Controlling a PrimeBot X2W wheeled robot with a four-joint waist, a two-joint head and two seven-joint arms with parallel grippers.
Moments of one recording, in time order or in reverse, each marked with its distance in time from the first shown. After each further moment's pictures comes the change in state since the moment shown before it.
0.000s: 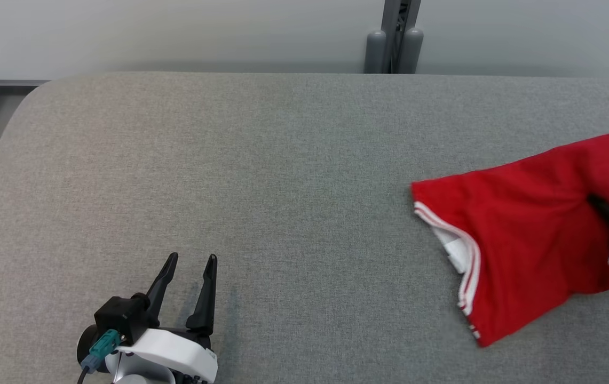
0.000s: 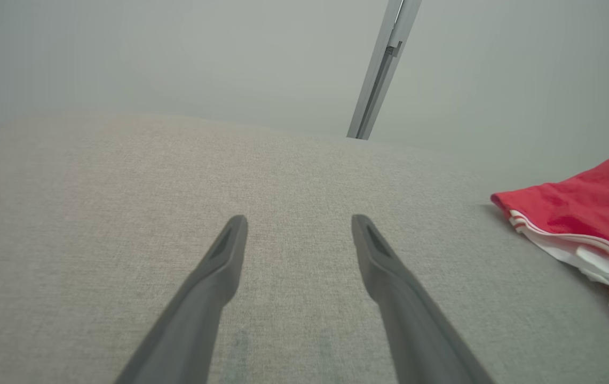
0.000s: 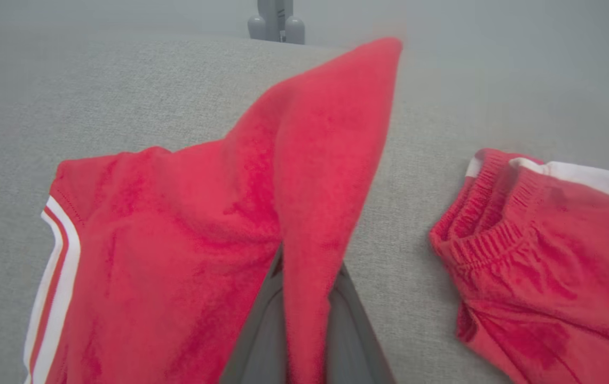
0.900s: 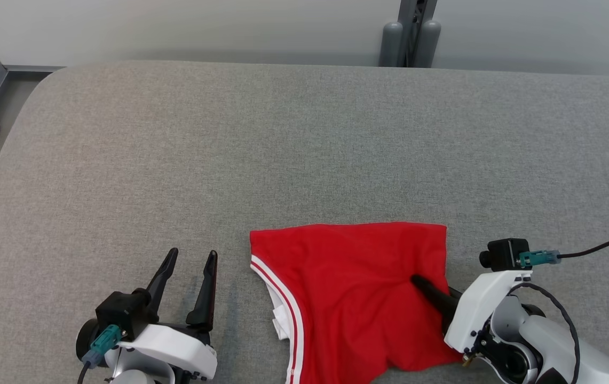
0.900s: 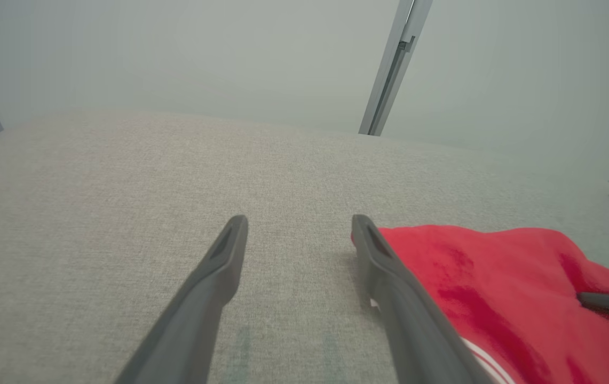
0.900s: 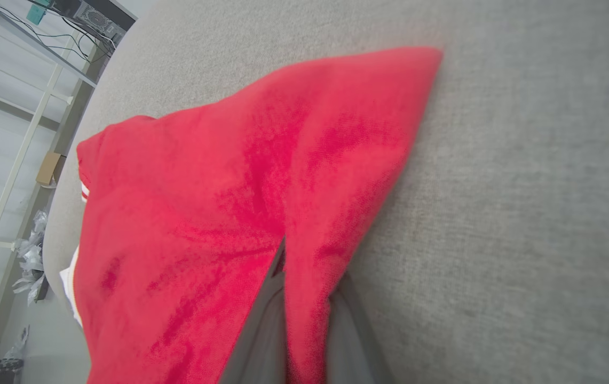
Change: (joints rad) left arm -0.016 0.000 0.007 0.005 0.022 -0.009 0.000; right arm 0.243 0.376 -0.104 -0.097 0.105 0.000 -0.022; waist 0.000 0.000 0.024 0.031
